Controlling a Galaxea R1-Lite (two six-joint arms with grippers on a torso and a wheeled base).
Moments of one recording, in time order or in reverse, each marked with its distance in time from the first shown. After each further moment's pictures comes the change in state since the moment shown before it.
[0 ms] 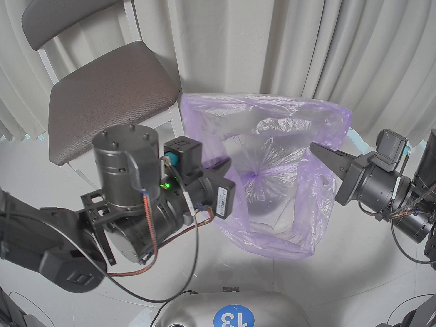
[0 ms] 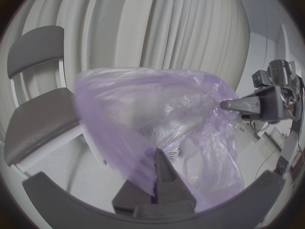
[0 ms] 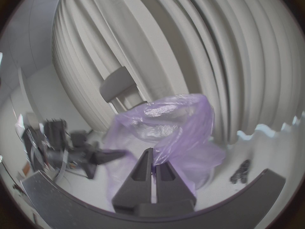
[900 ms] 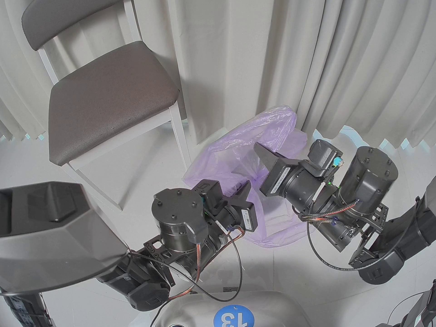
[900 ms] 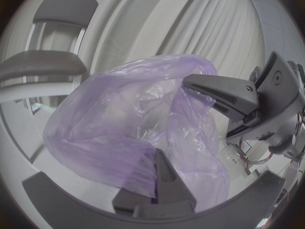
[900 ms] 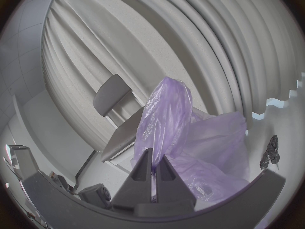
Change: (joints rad) left arm 0.015 0.365 0.087 -0.535 0.017 -0.285; right arm 0.028 0.419 -0.125 -0.362 -0.136 0.123
